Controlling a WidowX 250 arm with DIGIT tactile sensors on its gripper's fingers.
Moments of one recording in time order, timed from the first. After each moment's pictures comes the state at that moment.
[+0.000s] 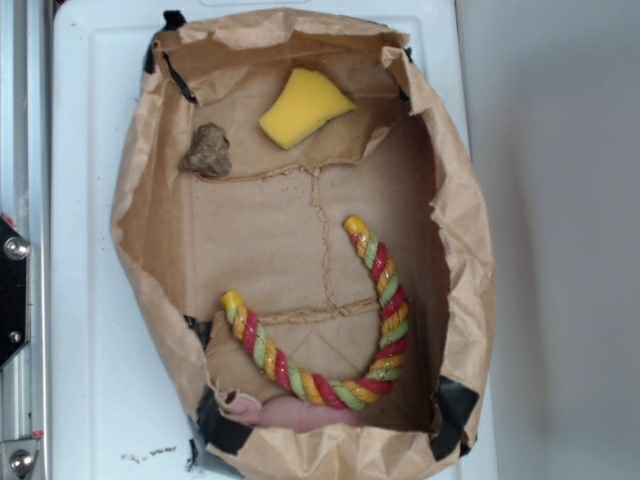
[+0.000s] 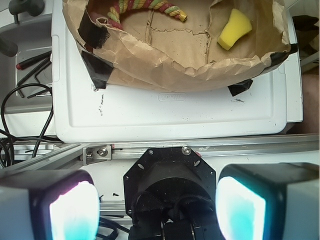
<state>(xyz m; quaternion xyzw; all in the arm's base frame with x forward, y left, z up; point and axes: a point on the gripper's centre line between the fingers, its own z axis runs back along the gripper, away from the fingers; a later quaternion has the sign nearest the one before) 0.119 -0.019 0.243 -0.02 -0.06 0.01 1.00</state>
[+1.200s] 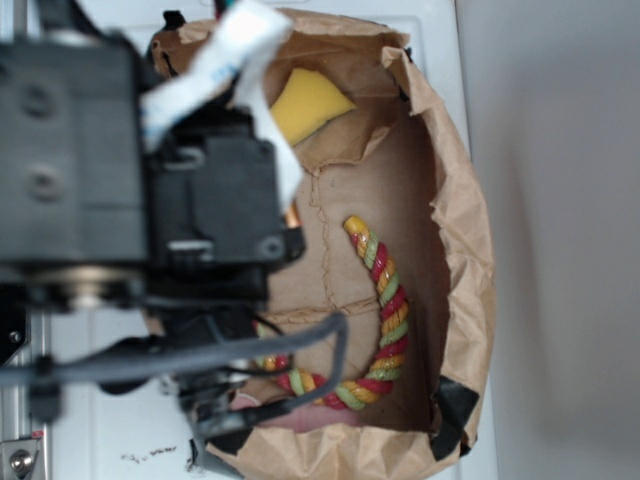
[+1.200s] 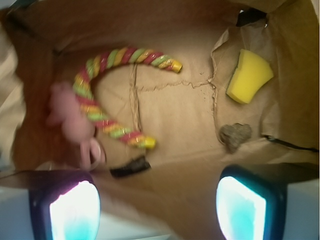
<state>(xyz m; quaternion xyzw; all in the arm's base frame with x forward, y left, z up) 0.239 0.001 0.162 -0.01 -0.07 0.12 0.99</state>
